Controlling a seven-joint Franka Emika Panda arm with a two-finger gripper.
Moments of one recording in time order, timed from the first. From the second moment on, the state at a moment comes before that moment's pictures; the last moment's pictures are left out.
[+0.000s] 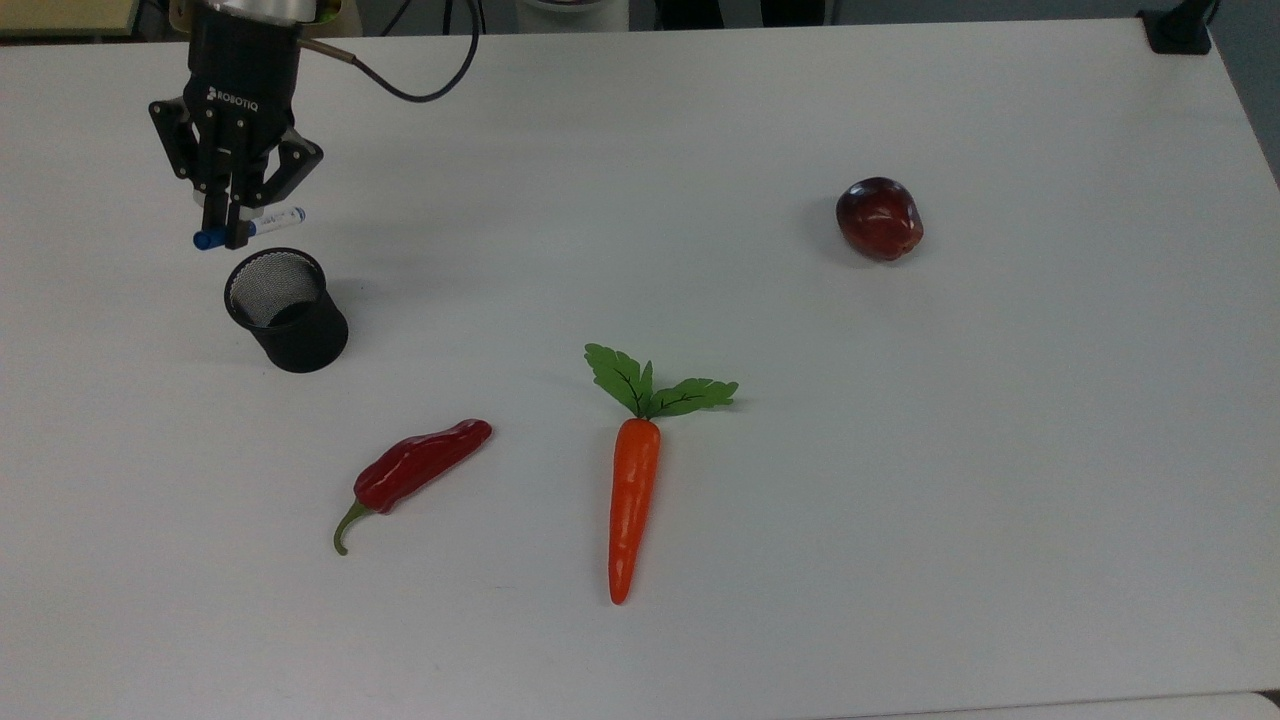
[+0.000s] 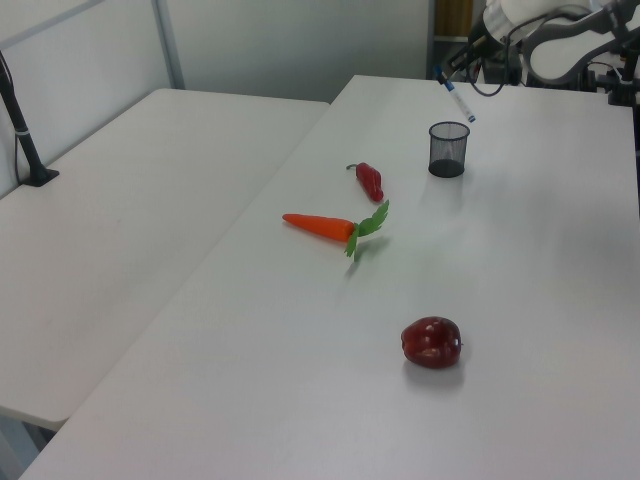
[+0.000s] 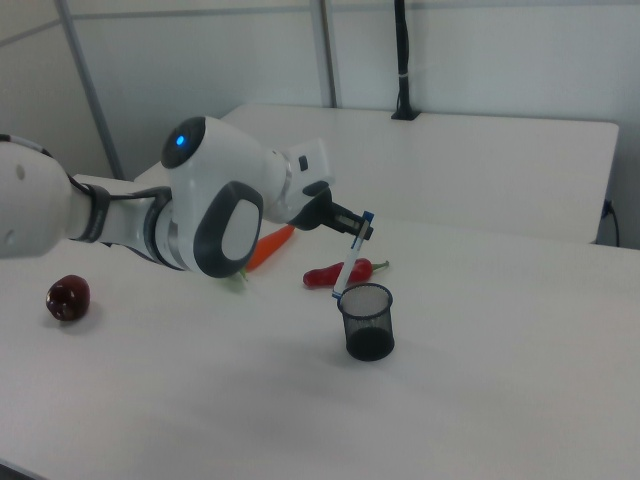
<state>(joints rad) -0.38 0.11 0.11 -2.08 -0.25 2.98 0.19</state>
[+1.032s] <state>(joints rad) -0.40 0.23 0.11 -2.08 -0.25 3.20 0.19</state>
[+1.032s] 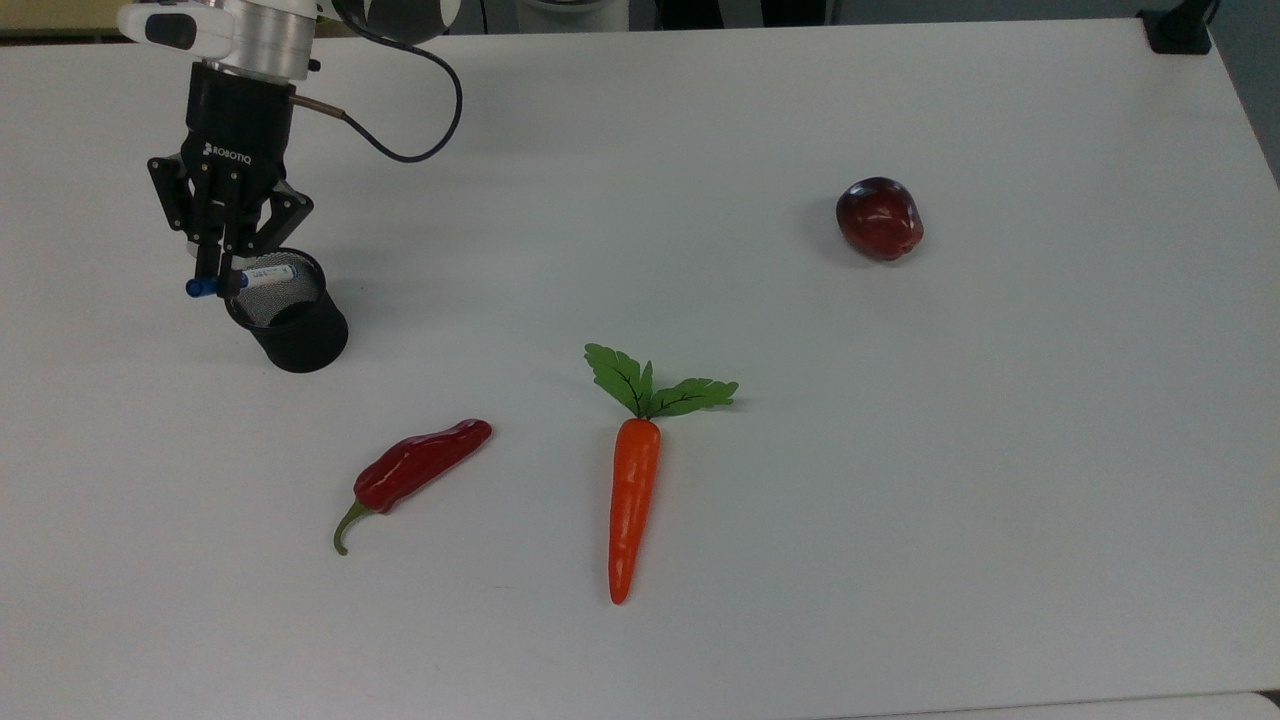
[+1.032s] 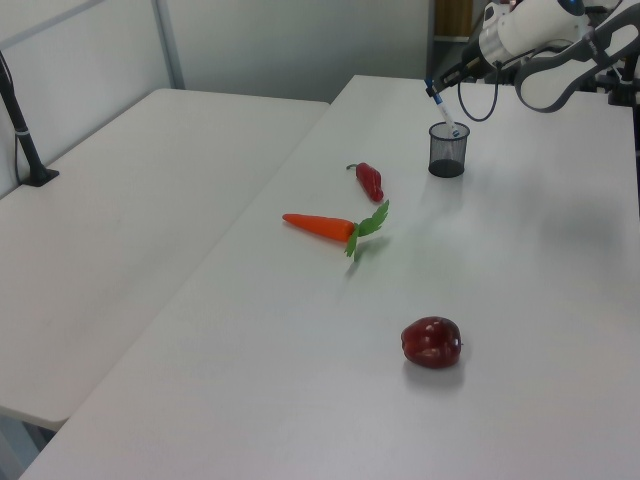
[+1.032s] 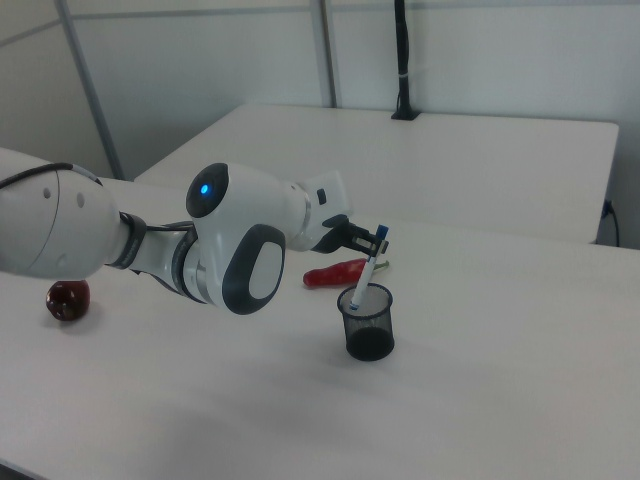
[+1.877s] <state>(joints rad) -0.40 0.24 0.12 -2.07 -0.25 3.20 0.19</state>
